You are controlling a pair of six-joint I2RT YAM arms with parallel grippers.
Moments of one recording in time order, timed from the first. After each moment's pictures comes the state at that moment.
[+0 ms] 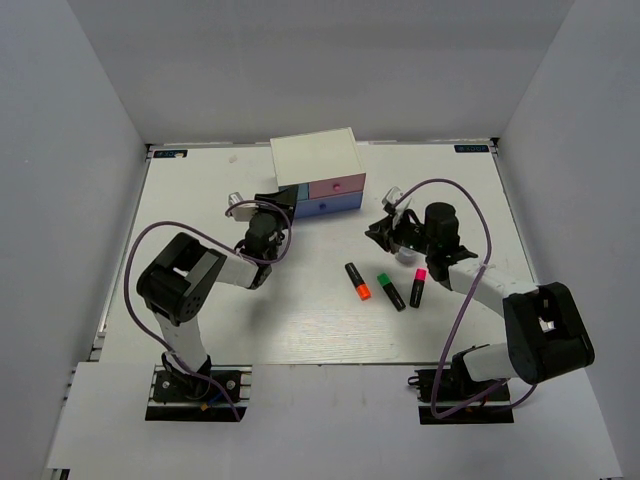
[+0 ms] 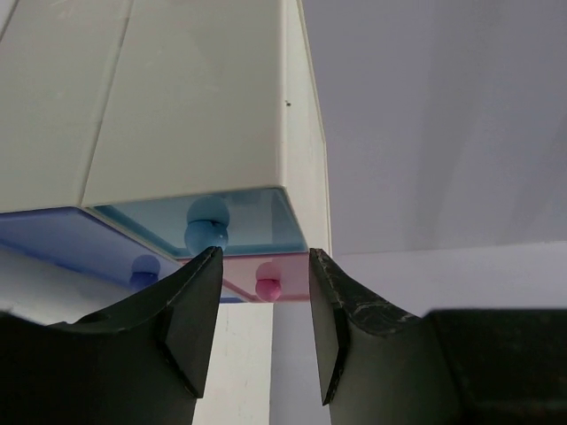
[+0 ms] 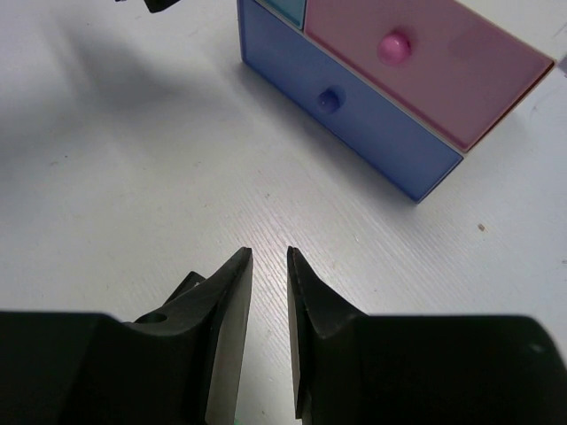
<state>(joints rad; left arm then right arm) -0.55 1.82 0.69 1.11 -0.46 -1.37 0.35 1.37 0.61 0.46 -0.62 -0.26</state>
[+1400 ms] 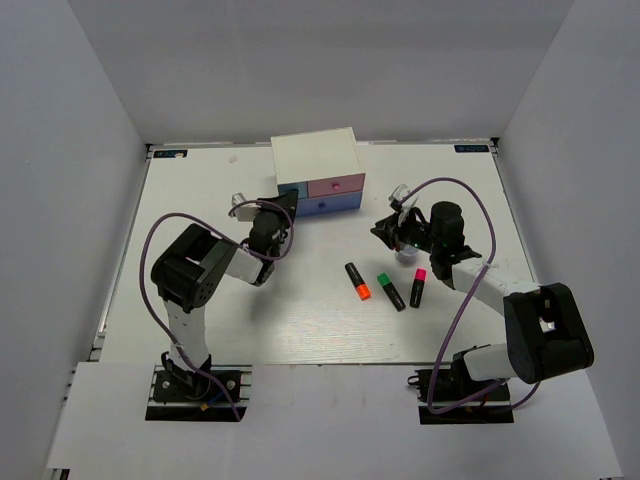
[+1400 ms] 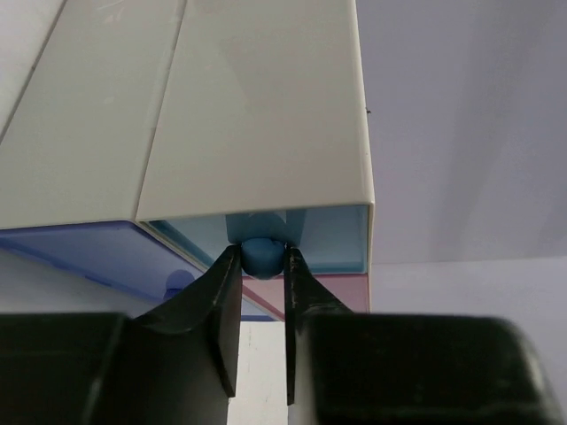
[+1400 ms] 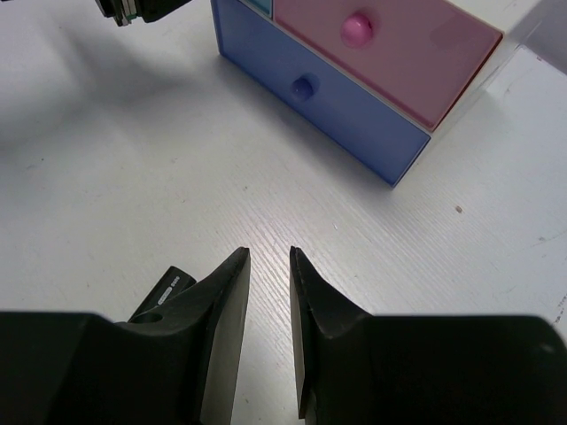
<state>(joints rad) -0.52 1.94 0.74 1.15 -0.44 -1.37 0.30 1.37 0.60 0.47 -0.61 -0.25</state>
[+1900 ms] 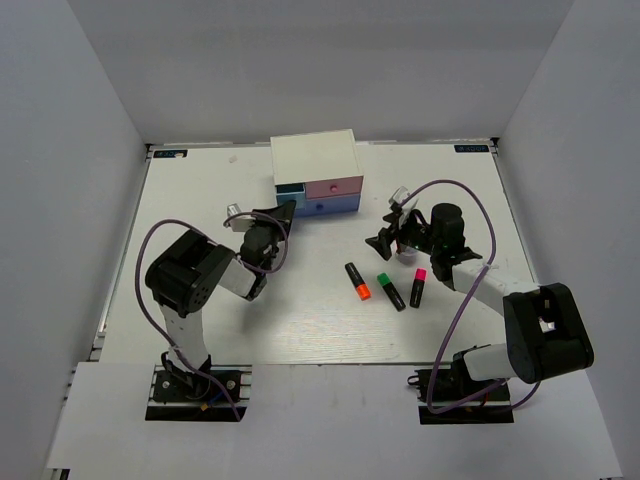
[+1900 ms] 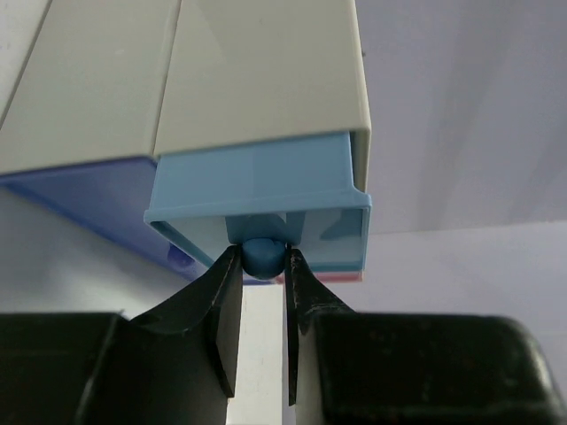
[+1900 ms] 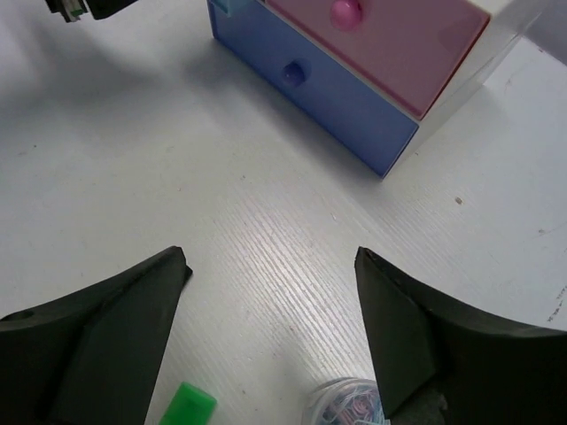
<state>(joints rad) -0.52 1.91 0.62 1.28 -0.39 -1.37 0.29 1.37 0.59 0.47 -0.62 -0.27</state>
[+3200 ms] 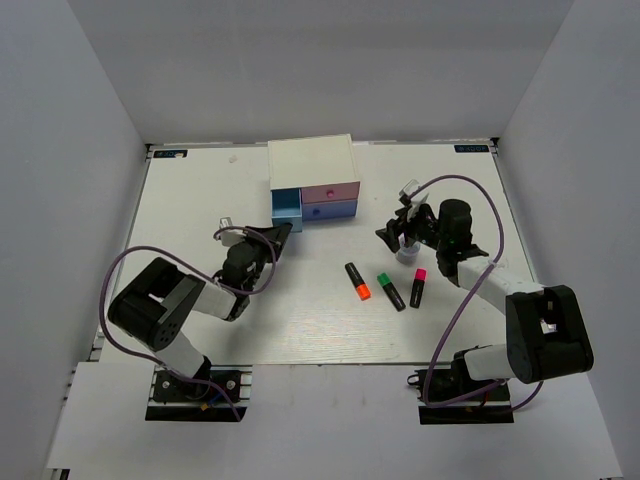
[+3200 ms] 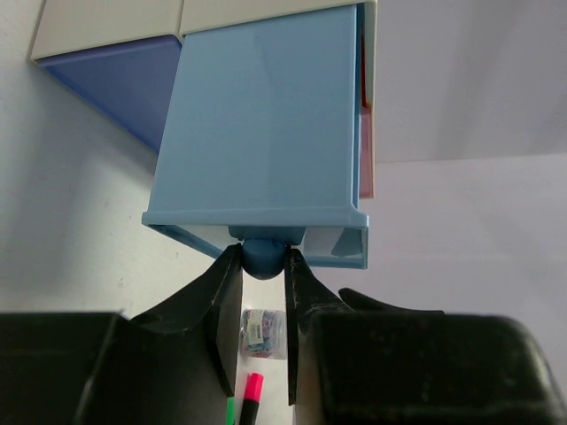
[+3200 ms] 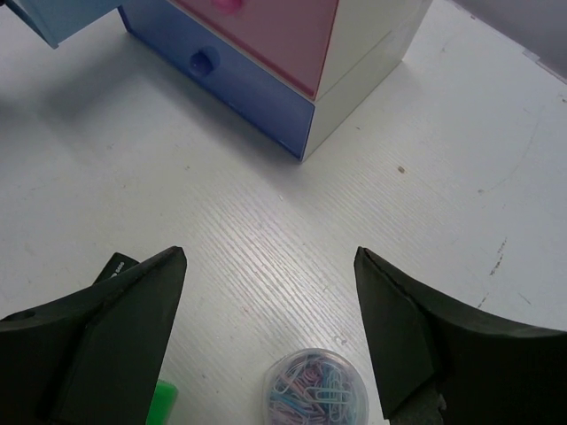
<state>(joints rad) -0.53 1.61 0.35 1.15 -0.21 -1.37 0.24 1.36 0.61 0.43 -0.56 -0.27</state>
